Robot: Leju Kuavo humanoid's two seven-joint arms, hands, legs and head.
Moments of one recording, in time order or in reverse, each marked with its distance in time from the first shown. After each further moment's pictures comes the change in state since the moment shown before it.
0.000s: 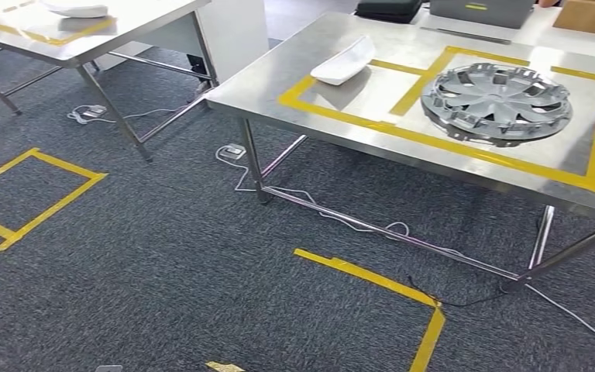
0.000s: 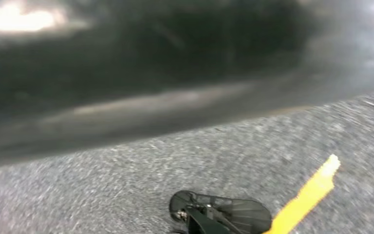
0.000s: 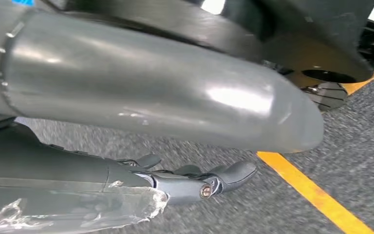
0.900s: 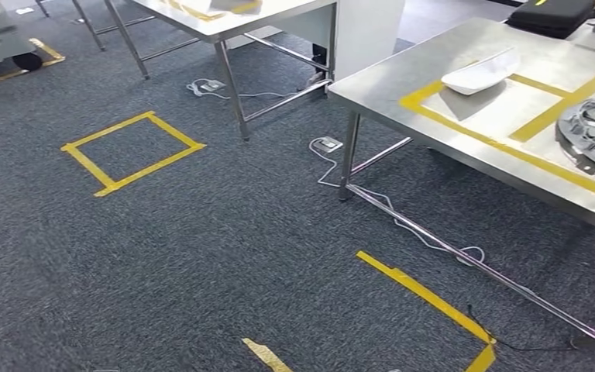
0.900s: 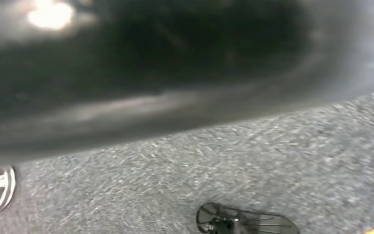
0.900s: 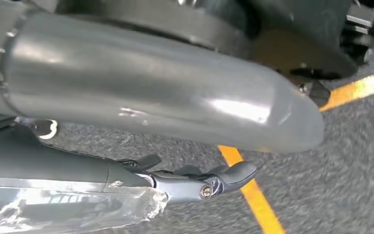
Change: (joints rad) left arm 0.006 0.028 0.019 0.005 -0.052 -0.007 0.009; right arm -0.009 0.008 0.010 0.000 -0.007 -0.002 -0.034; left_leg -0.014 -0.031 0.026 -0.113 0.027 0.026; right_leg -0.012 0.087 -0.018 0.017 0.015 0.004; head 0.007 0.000
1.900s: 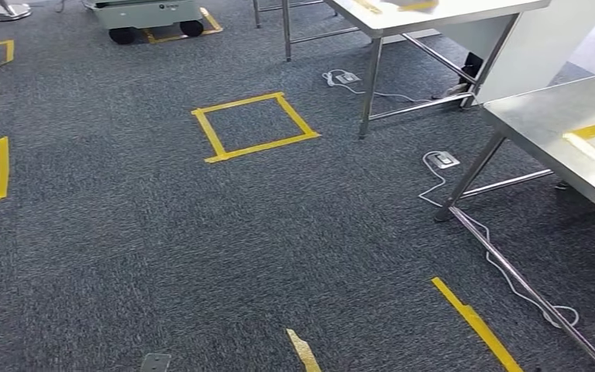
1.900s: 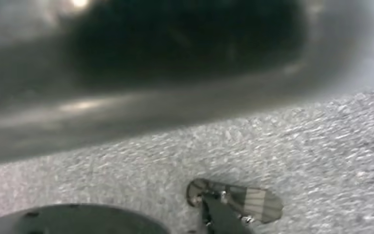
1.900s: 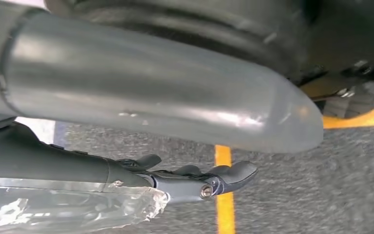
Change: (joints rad) left arm -0.052 -0.186 0.010 0.005 -0.087 0.196 -0.001; right arm 0.011 -0.007 -0.015 0.000 0.027 0.026 0.070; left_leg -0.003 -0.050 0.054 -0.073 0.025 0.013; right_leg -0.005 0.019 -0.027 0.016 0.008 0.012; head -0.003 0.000
